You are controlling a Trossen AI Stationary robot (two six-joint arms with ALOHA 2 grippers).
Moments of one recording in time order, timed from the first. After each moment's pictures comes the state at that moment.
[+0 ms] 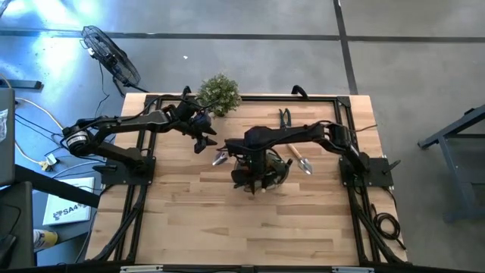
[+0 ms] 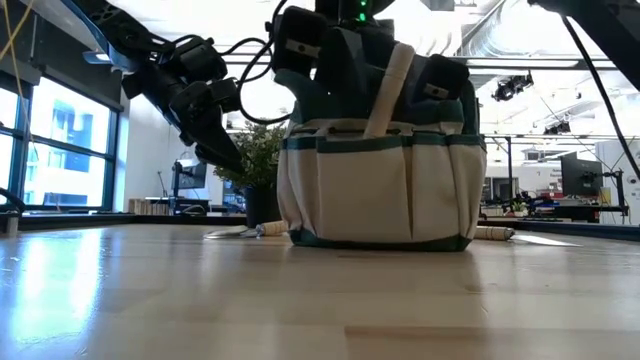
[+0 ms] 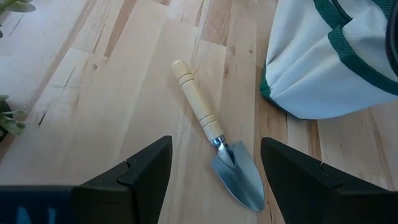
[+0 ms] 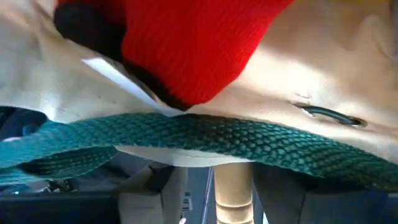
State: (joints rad) left arm 0.58 1.29 0.68 -0.15 0.46 0.15; right arm -0.05 2.18 1.86 -1.30 -0.81 1.20
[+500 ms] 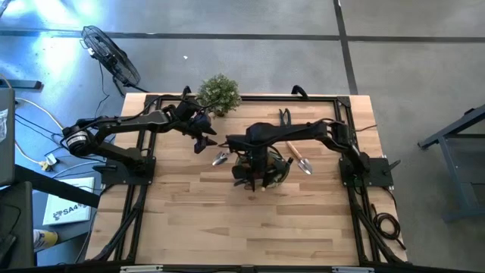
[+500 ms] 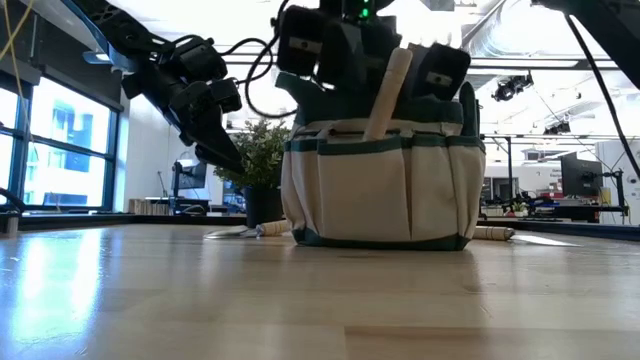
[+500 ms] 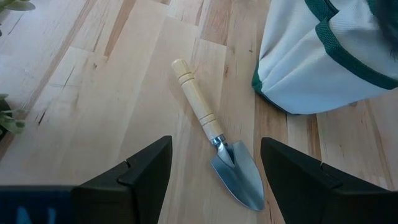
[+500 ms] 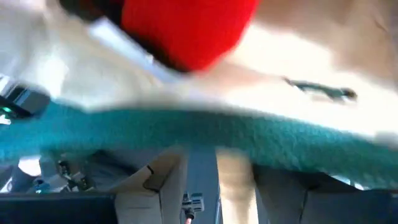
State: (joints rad) left arm 0.58 1.29 0.68 -0.15 0.46 0.15; right arm -0.07 2.16 1.86 -1.30 -0.84 1.26
